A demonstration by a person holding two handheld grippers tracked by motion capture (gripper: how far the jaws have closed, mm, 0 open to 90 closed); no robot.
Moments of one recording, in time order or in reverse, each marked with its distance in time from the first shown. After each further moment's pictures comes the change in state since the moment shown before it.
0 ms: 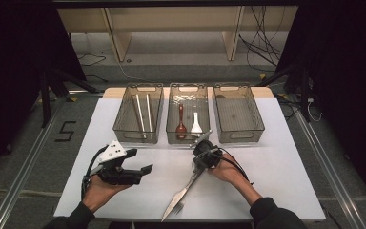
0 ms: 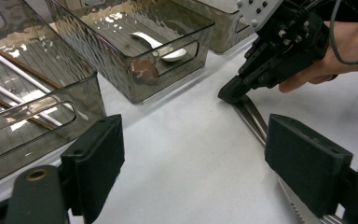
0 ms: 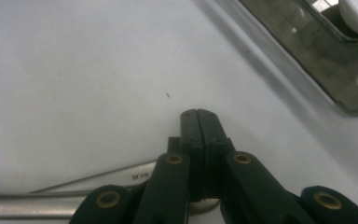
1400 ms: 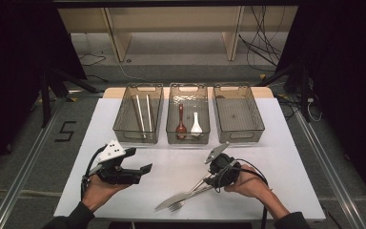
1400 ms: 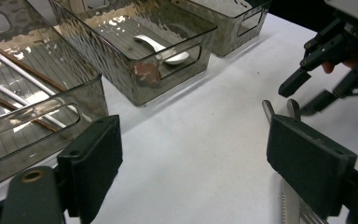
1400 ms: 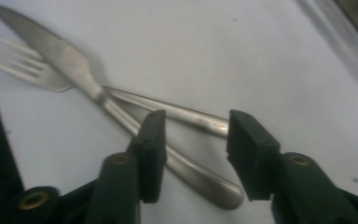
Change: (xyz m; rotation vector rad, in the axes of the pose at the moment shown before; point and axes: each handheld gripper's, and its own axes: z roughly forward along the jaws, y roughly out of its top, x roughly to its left) left arm 0.002 0.001 -0.003 -0.023 0.008 -0.006; right arm 0.020 -0.043 -0.058 0.034 0.119 -0.142
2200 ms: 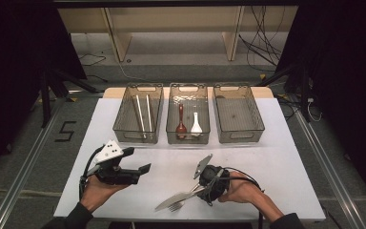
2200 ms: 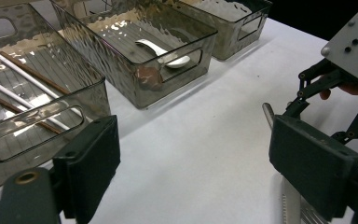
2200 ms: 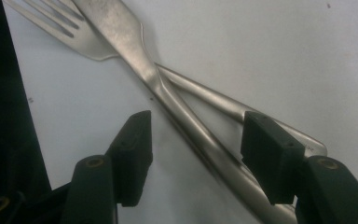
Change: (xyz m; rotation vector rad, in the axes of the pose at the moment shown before) left arm 0.001 -0.001 -0.002 -0.010 0.002 0.004; right arm 0.026 0.006 0.025 0.122 0.029 -0.169
